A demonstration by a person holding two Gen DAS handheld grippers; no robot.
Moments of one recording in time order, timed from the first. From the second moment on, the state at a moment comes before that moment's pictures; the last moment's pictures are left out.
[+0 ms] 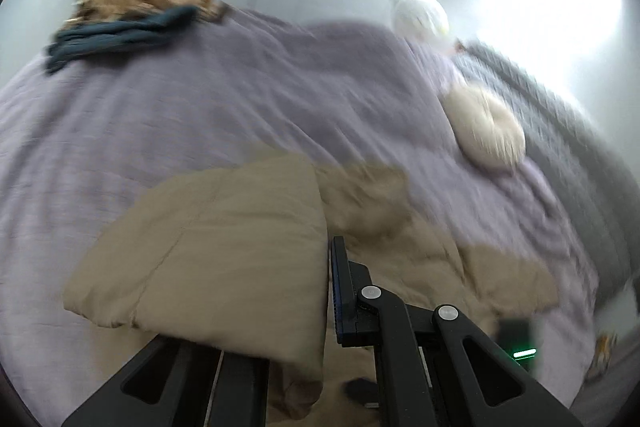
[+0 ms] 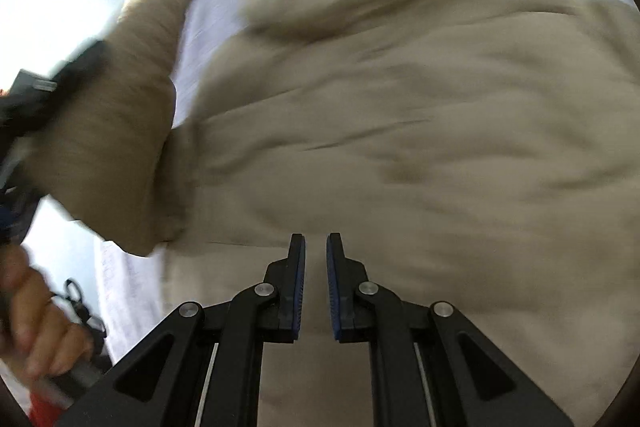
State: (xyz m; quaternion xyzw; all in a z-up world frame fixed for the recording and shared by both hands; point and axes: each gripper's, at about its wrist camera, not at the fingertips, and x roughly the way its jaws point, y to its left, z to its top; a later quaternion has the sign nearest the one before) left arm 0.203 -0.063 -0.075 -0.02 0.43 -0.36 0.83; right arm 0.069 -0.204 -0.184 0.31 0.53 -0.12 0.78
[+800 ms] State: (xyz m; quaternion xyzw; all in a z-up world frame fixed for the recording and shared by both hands) left arm 0.168 -0.004 -0.113 0.03 0.44 -0.19 0.87; right arm 0.021 -0.222 -0.126 0.14 0.52 -0.08 0.84
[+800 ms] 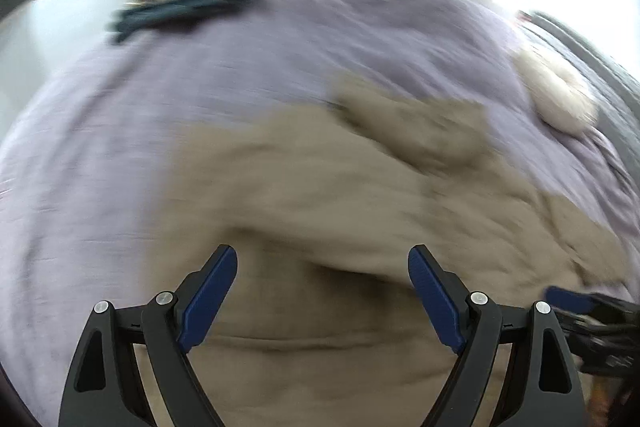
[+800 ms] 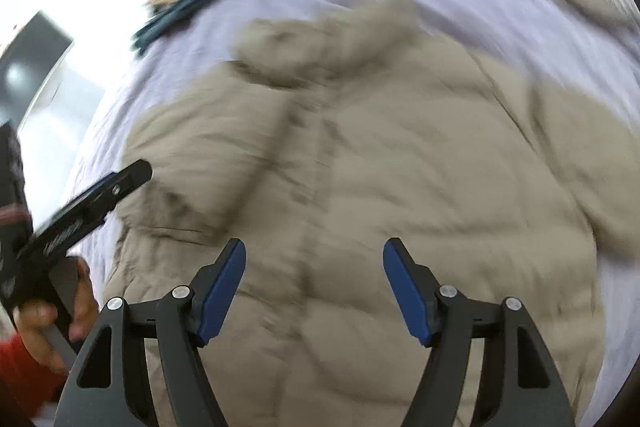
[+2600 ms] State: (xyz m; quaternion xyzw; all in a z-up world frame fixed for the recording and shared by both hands) left arm 0.284 0.090 -0.134 0.04 0.50 -0.17 0.85; right arm 0.052 -0.291 -0.172 0.28 0.51 -0.18 0.79
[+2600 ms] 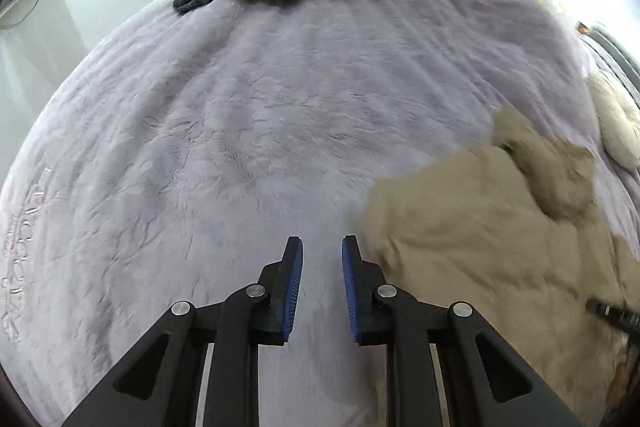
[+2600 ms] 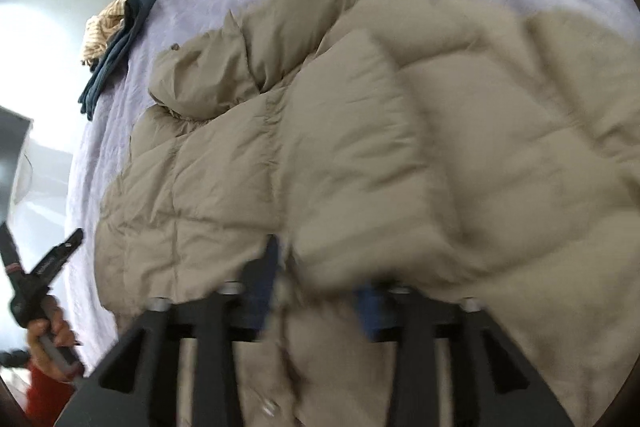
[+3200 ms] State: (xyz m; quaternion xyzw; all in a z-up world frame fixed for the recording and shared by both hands) left arm 0.243 0.050 -0.183 0.08 0.52 -0.16 0.83; right arm 0.054 -0.303 -0.180 0.18 0.51 -0.22 0.81
